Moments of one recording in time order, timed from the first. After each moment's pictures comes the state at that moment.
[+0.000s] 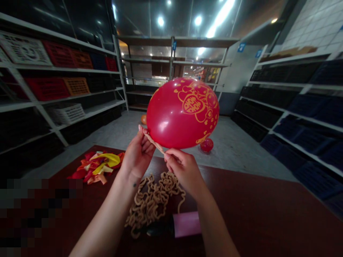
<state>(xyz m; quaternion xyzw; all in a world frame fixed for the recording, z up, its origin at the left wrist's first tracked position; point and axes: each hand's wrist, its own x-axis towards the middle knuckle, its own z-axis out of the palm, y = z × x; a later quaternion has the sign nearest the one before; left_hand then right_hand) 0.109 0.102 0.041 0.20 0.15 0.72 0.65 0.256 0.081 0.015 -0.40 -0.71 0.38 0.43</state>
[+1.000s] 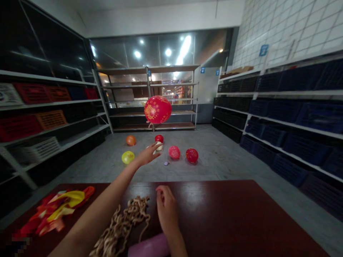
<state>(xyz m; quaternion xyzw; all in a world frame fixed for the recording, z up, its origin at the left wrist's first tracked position) 0.222 0.268 0.011 0.86 0.42 0.26 0.09 0.339 0.083 -0.109 -0.53 -0.60 0.22 0.57</state>
